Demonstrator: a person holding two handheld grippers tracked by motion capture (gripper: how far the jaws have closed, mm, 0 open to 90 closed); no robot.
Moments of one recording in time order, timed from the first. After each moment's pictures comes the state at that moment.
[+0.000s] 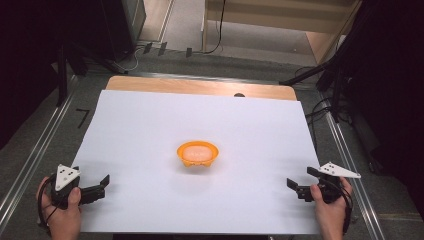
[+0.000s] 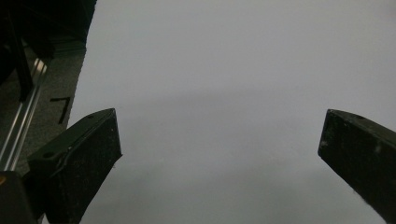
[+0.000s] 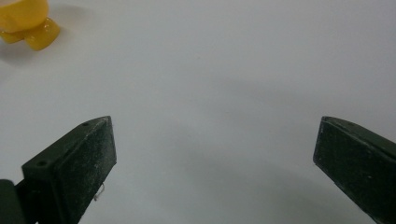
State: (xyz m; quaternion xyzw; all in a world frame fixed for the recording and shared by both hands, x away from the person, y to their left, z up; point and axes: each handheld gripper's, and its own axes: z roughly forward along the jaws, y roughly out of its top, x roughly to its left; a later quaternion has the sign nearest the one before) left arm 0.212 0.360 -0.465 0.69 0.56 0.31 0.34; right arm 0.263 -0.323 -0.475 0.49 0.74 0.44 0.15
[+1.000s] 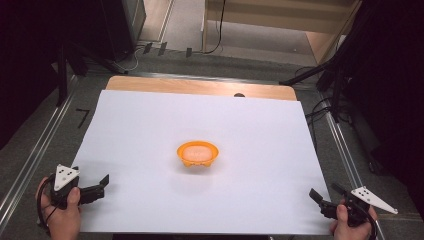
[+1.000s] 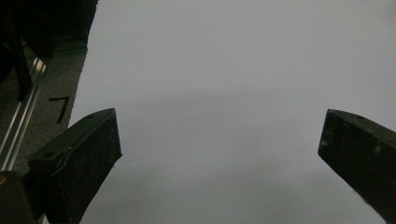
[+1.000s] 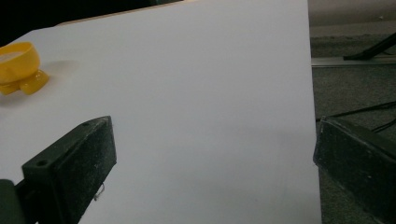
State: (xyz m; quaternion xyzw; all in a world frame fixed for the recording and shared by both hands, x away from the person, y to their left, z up) left arm 0.211 0.361 -0.465 0.68 0.56 0.31 0.35; right arm 0.209 -0.374 -0.491 0.54 0.64 0.51 0.20
